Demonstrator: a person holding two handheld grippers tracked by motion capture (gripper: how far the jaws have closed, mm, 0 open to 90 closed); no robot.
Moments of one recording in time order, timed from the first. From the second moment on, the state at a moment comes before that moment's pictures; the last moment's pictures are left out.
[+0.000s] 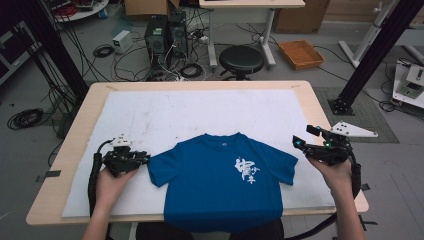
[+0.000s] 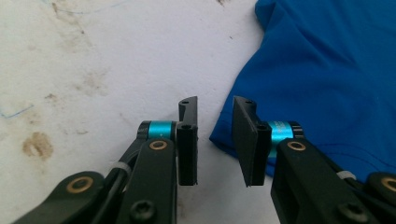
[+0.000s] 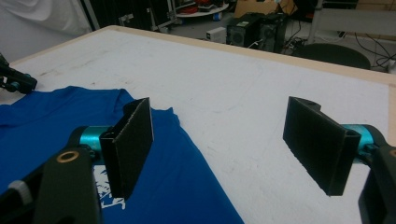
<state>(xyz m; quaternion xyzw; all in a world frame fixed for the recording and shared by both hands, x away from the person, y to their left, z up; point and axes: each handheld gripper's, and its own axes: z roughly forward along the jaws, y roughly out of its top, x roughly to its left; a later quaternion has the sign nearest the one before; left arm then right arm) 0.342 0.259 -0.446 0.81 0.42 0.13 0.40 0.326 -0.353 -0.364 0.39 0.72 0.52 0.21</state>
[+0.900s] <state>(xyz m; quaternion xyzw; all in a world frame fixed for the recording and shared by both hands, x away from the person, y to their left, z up) 0.328 0.181 -0.385 0.75 0.41 0.03 0.52 0.319 -0.358 -0.354 0.39 0.71 0.54 0.23</state>
